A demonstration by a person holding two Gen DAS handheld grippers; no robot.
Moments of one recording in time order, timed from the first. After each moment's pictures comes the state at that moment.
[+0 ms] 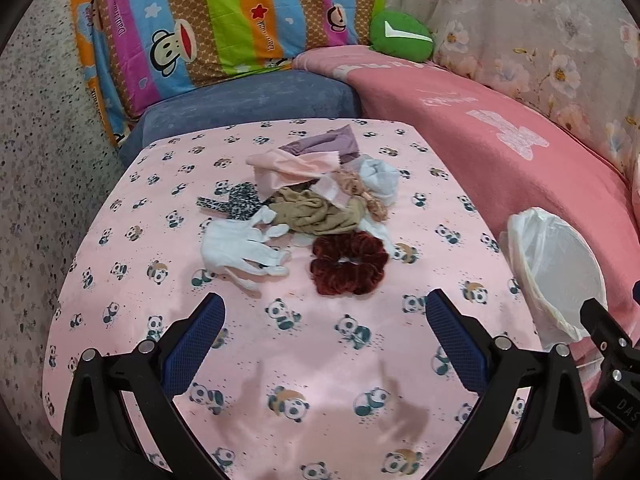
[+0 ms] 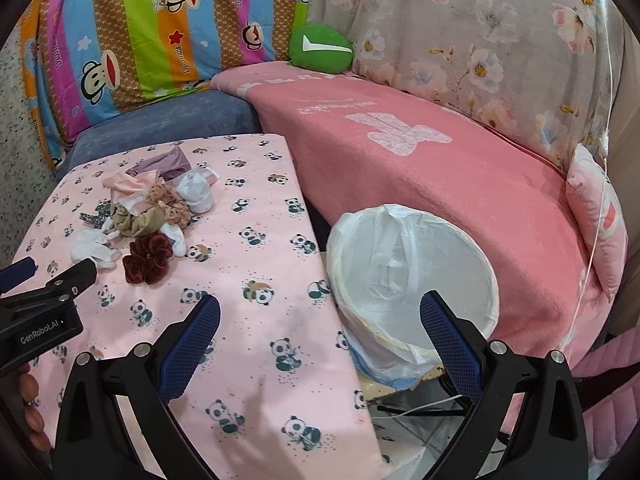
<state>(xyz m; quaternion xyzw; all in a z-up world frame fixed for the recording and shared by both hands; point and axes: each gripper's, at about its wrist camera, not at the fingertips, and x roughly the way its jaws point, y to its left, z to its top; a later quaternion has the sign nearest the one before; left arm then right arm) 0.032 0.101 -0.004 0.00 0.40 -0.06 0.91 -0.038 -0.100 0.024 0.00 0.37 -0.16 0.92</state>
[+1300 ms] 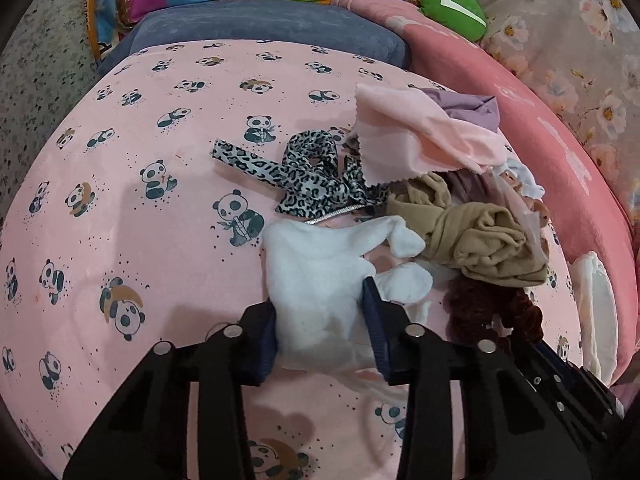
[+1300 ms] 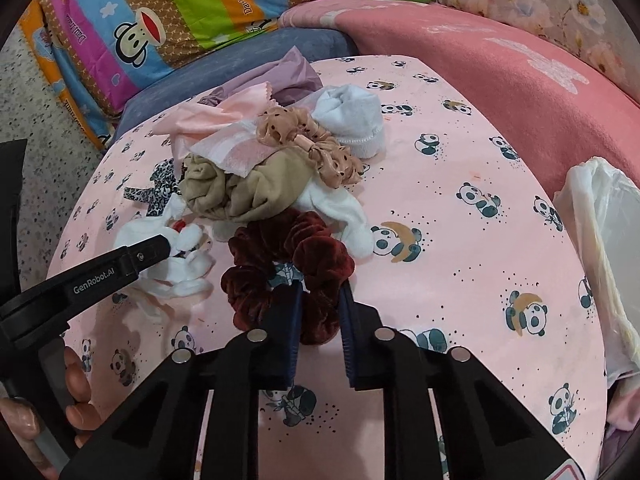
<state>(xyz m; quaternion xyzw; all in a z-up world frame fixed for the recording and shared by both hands) 0.140 0.185 -0.085 -0.10 0.49 -0.09 0.86 0.105 0.012 -0.089 0.09 0.46 -0.03 0.88</state>
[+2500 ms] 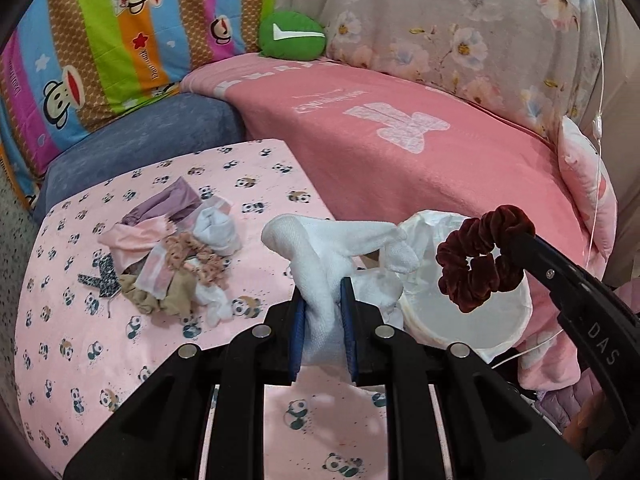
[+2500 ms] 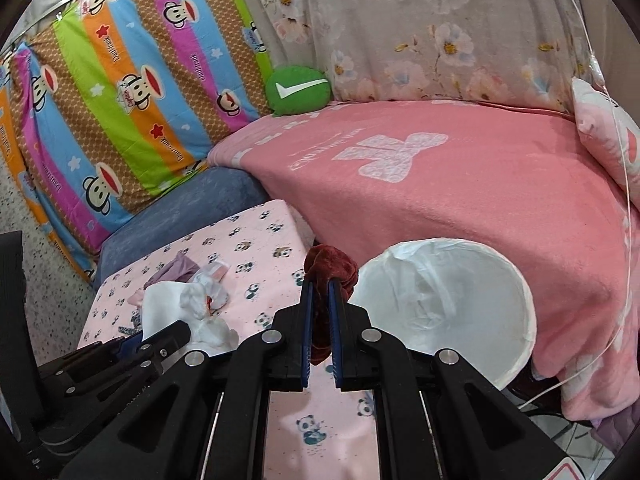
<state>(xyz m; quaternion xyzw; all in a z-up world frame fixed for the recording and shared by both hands) 0.052 -0.035 0.035 0.04 0.38 -0.23 0.89 -0.024 -0.181 0.051 0.17 0.29 -0.14 0.93</state>
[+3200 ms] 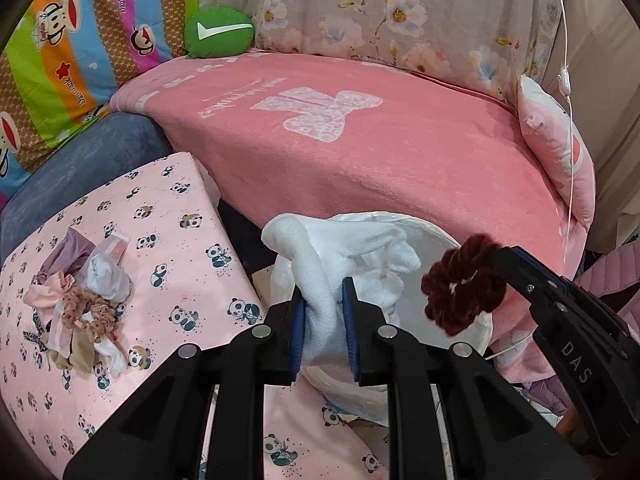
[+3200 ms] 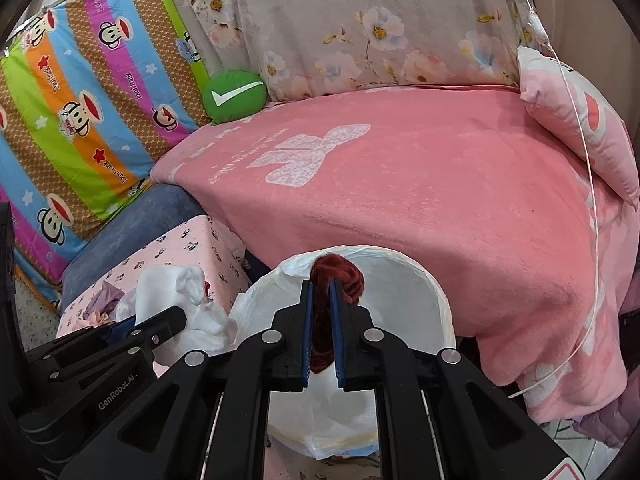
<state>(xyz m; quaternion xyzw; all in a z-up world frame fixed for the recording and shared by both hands) 0.060 -0.146 0.025 0.09 0.39 -0.30 0.86 -0.032 -0.288 0.025 0.20 0.29 -0.21 0.91</state>
